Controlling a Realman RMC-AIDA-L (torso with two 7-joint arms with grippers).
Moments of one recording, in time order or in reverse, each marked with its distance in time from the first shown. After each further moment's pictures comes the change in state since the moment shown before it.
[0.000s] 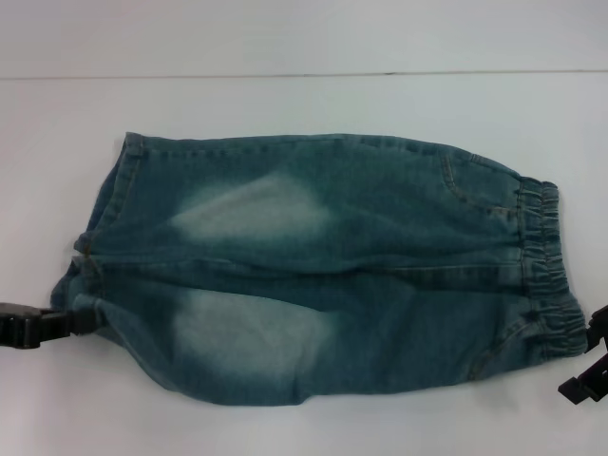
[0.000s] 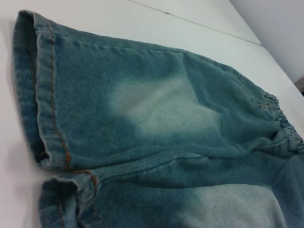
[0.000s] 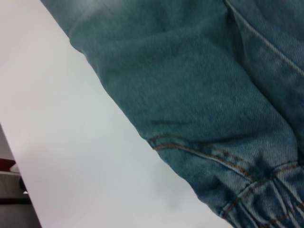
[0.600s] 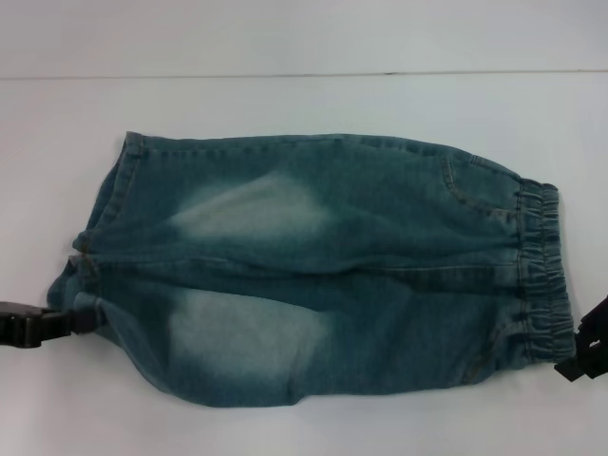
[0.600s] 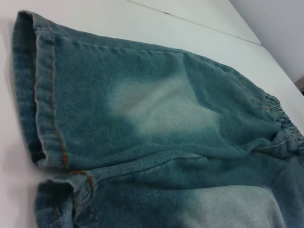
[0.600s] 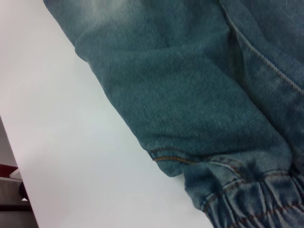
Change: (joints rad) left arm -0.002 -0.001 0.001 -0.001 0.000 -0.003 0.001; right arm 0.006 0.004 0.012 -0.002 0.014 0.006 -0.024
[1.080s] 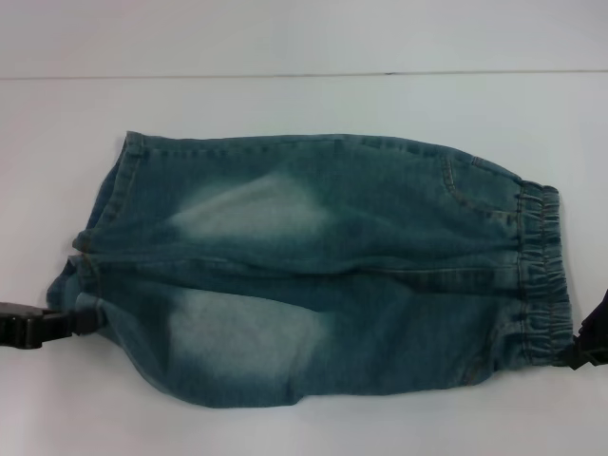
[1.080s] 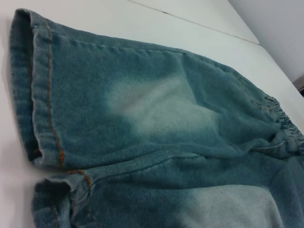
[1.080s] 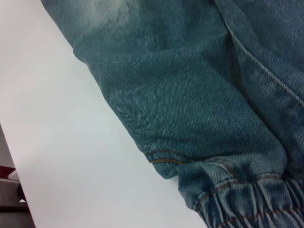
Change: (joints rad) left arm 0.000 -0.001 0.000 0.000 0.000 0.004 0.001; right arm 0.001 0.002 0.000 0.000 0.001 0.007 -0.002
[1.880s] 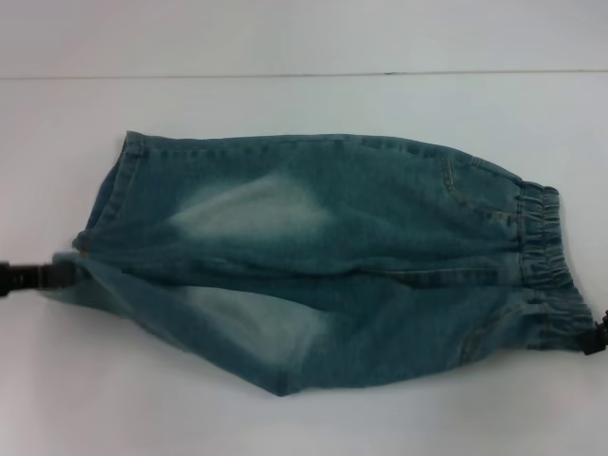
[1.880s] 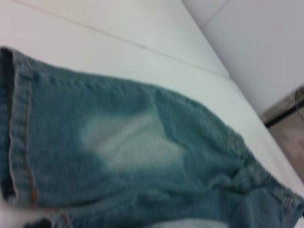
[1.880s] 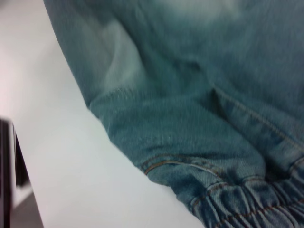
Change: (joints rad) left arm -0.049 0.068 -0.094 0.005 -0.052 0.139 -0.112; right arm -0.078 -0.097 0.321 0.188 0.111 -0.017 -0.219
